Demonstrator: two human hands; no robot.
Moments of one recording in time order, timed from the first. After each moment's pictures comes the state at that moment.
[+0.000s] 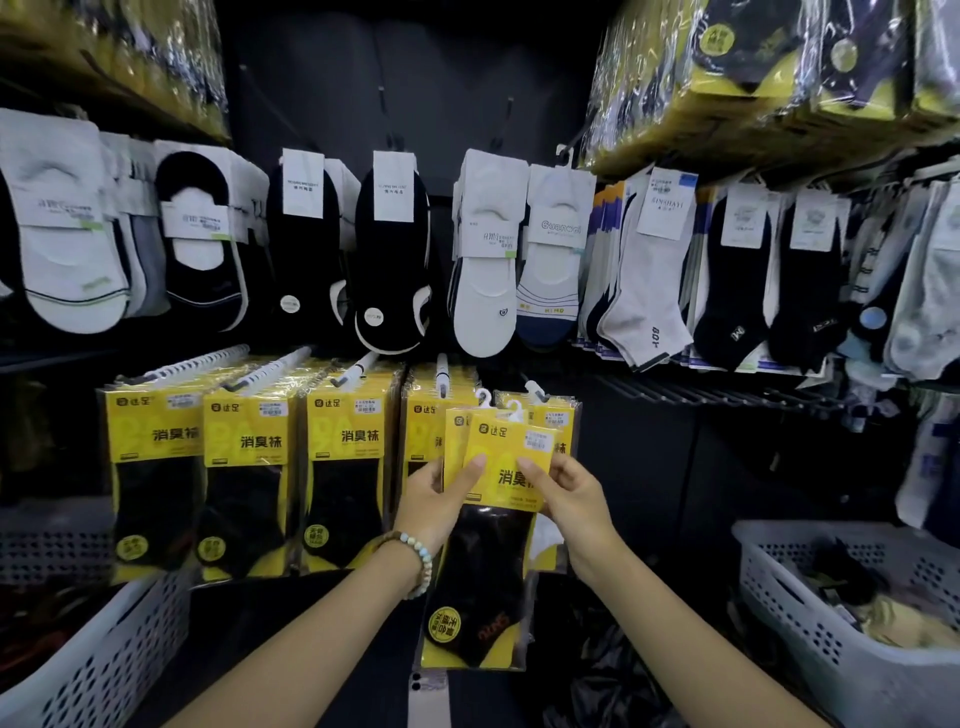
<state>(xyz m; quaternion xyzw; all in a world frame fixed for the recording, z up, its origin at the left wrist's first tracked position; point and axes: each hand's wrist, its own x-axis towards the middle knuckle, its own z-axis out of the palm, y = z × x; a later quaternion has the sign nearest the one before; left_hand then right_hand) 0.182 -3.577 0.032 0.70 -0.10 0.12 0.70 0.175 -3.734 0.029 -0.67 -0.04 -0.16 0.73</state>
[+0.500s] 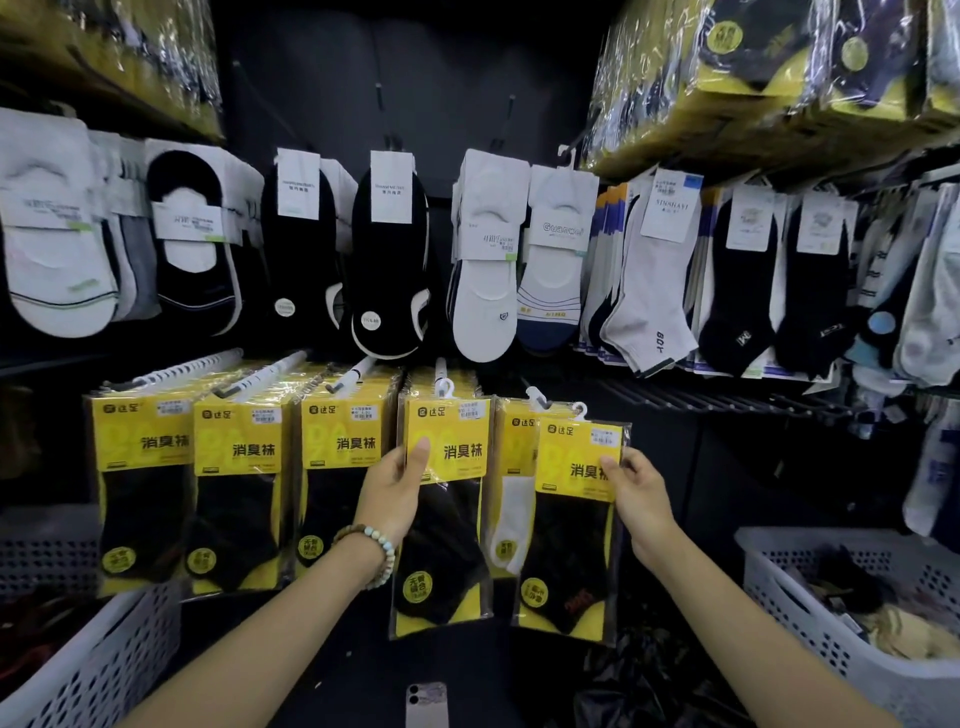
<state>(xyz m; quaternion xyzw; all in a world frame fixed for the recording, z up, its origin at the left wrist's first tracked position) 0.209 -3.543 0.038 0.77 -0.07 0.22 0.60 0.206 -3.802 0.034 -0.68 0.03 -0.23 0.69</state>
